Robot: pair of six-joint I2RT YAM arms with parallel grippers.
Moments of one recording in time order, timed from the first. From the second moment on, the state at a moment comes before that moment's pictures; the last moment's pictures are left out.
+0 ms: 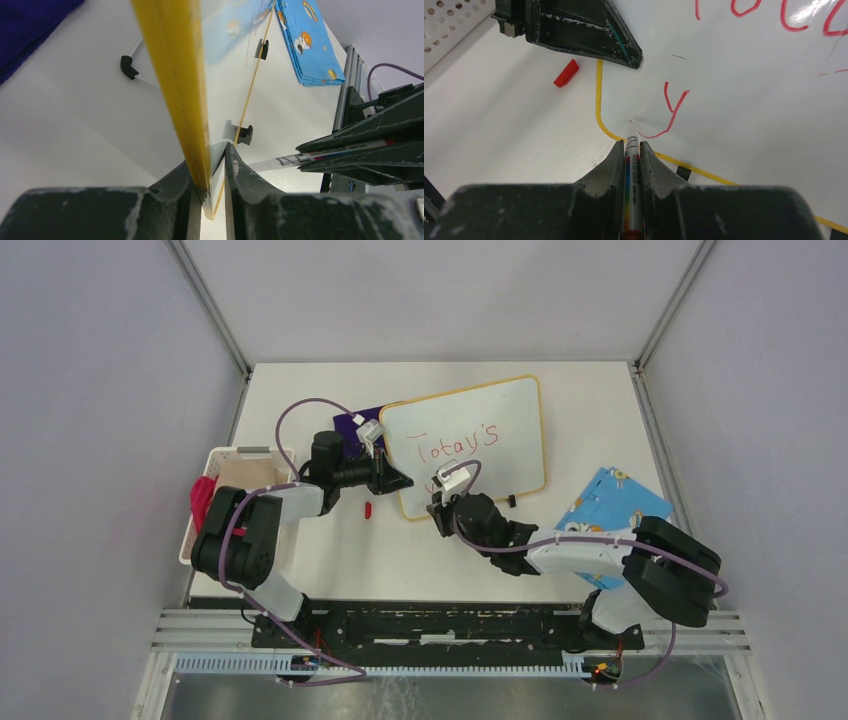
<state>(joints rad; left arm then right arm) -0.25 1.62 0.67 0.48 0.89 -0.22 1.05 1.46 0.64 0.45 0.36 0.24</state>
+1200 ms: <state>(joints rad) -0.25 1.62 0.67 0.48 0.88 -0.22 0.93 1.31 0.59 0.45 0.37 0.23</state>
